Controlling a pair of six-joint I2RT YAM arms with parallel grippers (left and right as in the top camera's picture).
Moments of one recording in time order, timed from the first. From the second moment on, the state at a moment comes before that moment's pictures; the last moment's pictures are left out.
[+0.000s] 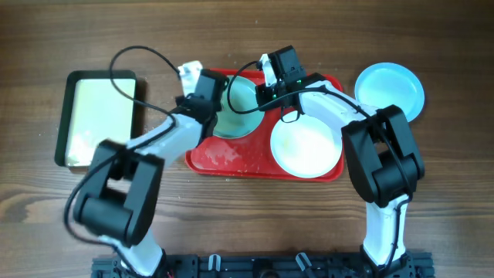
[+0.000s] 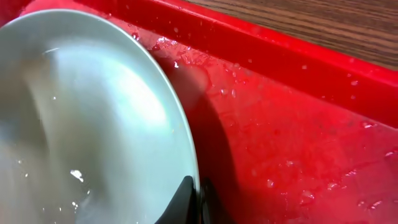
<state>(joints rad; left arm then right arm) -0.38 1.85 1.00 -0.03 -0.49 -0.50 0.43 2.13 1.40 -0.32 -0.21 0.16</state>
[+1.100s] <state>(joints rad) 0.15 1.45 0.99 -0.42 -0.28 -0.50 0.86 1.77 1.40 0.04 0.66 -1.11</state>
